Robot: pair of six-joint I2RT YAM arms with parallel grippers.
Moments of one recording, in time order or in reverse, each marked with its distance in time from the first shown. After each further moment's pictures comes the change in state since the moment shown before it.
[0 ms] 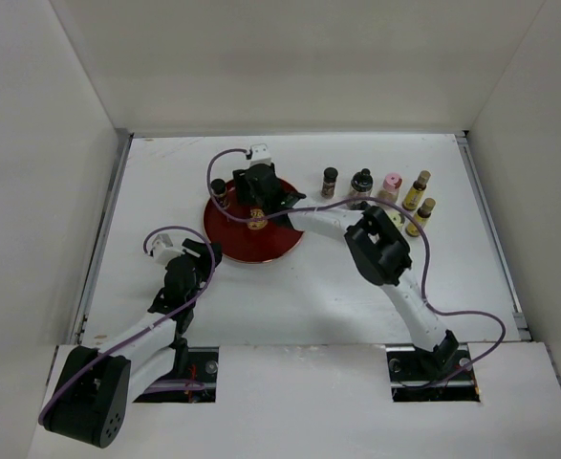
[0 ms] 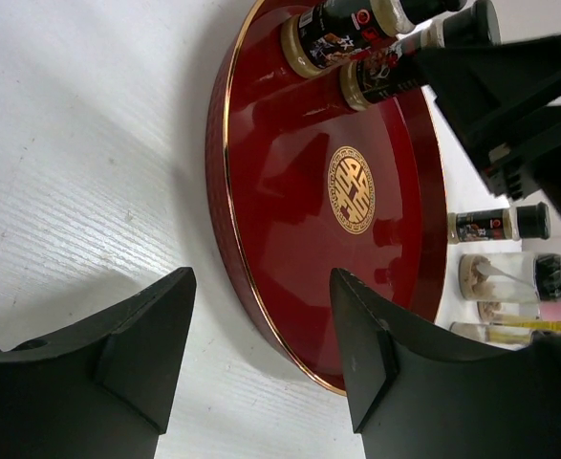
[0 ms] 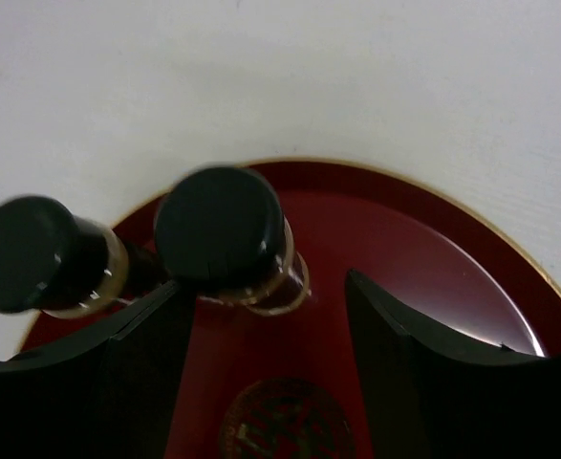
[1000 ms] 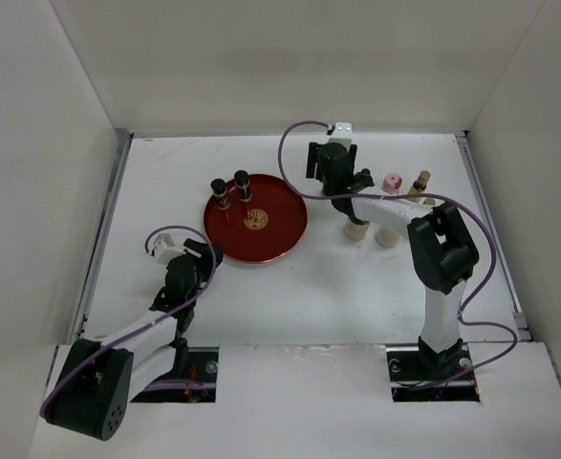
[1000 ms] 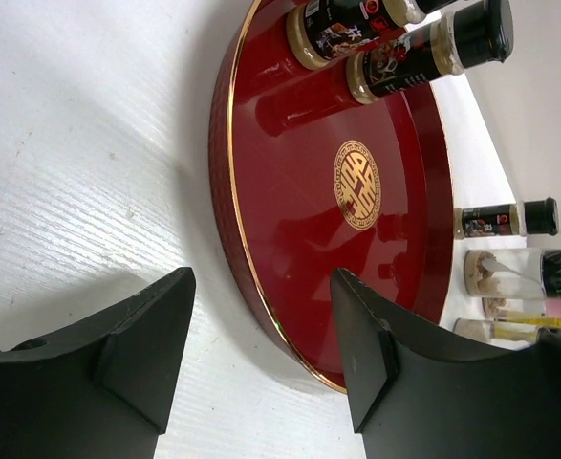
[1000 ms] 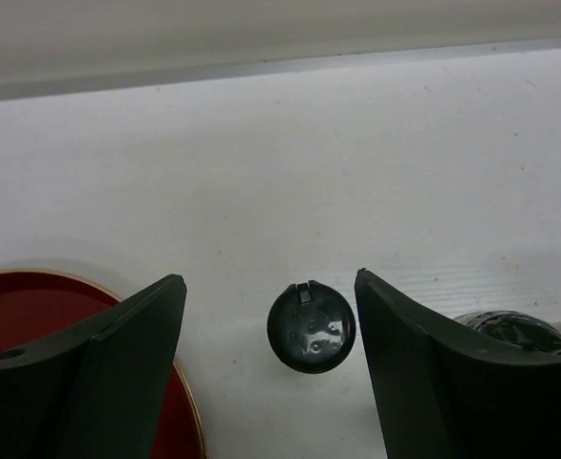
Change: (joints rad) left arm 0.002 0.044 0.000 0.030 0.015 0.000; right arm -0.270 -0.441 -0.506 0.116 0.171 -0.036
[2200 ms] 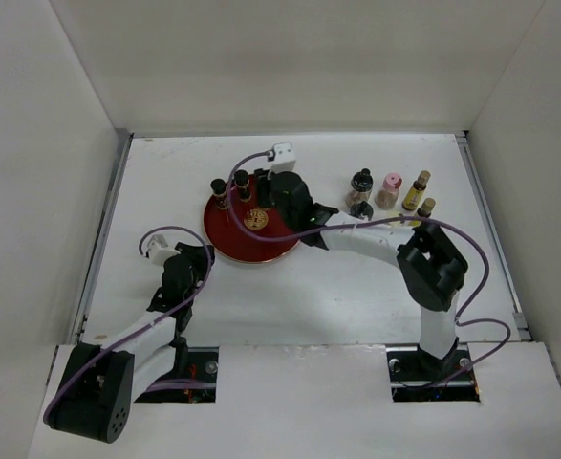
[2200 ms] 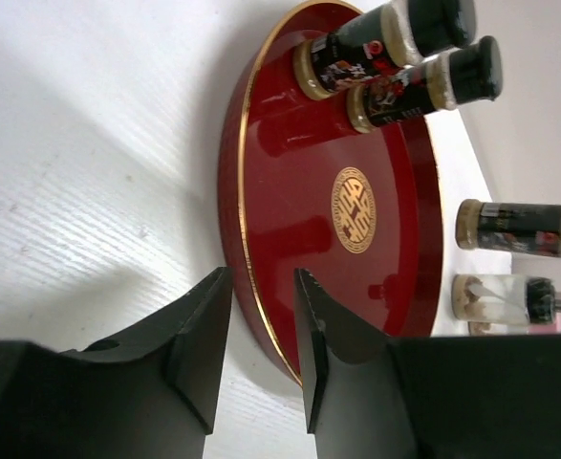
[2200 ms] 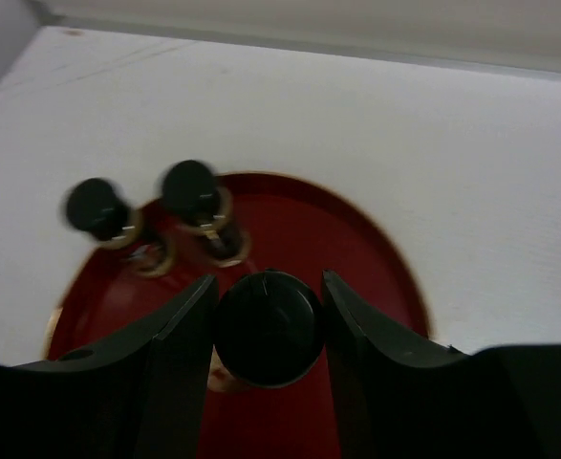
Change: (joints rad) left arm 0.047 -0.014 0.000 0.002 0.003 -0.027; right arm 0.282 -0.047 -0.039 0.101 -0.064 -0.021
